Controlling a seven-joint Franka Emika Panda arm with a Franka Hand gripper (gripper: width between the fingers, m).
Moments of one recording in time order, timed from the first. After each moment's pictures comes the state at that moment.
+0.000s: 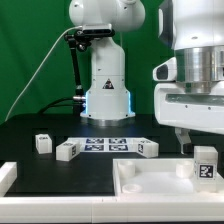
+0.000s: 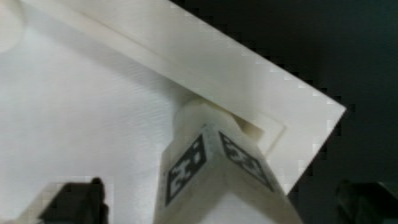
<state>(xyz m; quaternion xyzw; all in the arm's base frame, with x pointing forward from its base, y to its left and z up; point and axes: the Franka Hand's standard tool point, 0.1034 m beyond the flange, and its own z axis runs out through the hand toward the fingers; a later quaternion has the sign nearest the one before) 0.617 0.126 0.075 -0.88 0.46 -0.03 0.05</state>
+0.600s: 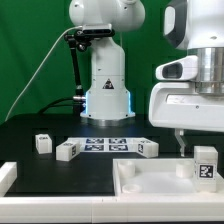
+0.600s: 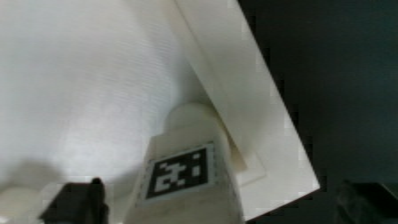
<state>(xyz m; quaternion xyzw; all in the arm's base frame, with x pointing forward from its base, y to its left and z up) 0.616 0.130 0.075 -0.99 0.16 -0.05 0.00</state>
